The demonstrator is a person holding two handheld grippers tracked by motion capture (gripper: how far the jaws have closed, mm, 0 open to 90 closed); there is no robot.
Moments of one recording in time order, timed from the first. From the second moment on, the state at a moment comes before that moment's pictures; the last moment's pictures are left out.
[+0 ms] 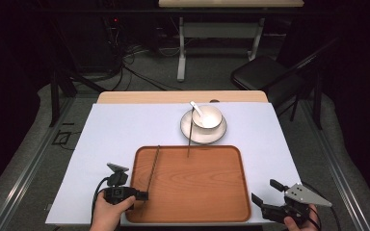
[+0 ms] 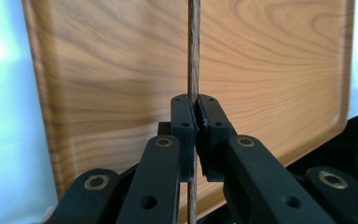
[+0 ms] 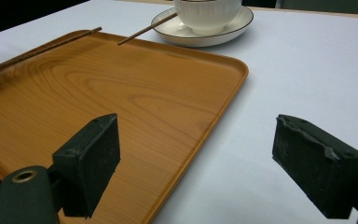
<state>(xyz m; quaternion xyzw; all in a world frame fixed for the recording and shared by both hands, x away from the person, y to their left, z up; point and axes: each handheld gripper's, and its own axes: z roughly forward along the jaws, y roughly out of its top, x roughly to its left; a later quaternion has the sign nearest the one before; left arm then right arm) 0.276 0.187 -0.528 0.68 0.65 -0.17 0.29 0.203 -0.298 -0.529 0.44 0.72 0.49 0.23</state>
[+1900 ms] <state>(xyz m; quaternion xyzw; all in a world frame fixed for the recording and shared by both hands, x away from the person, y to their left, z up) 0.322 0.175 -0.509 0.71 0.63 -0.04 0.32 0.203 -0.299 -0.529 0.44 0.71 0.50 0.23</state>
